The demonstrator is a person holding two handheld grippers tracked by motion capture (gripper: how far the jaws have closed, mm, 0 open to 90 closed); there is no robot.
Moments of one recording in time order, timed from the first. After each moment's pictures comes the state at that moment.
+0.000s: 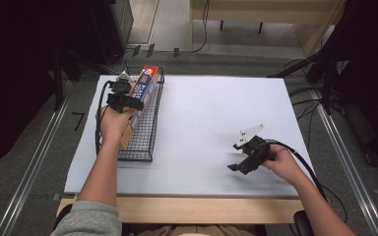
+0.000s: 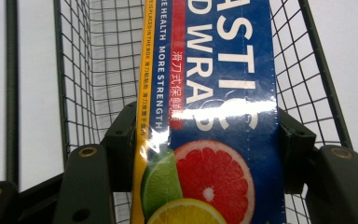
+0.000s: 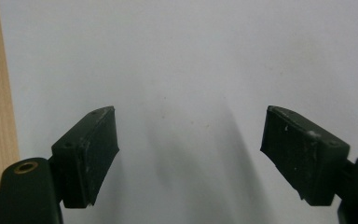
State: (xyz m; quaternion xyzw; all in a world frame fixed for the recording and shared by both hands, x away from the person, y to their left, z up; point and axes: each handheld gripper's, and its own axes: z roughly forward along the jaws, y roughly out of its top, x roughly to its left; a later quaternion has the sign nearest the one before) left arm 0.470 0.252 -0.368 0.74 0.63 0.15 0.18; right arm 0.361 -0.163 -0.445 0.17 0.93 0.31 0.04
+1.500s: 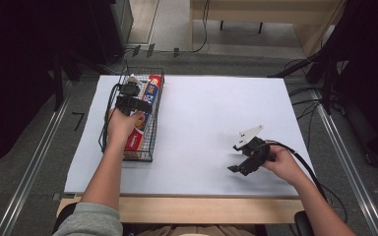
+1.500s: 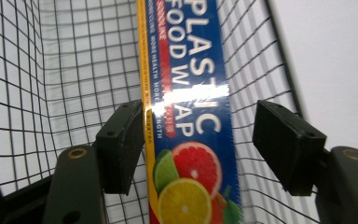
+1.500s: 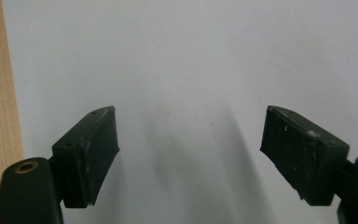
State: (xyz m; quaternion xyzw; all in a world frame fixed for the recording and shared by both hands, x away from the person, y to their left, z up) left arm 0.468 0.233 -0.371 0.76 0.61 0.12 0.20; right arm 0.358 -0.162 -0.445 0.17 0.94 0.31 0.04
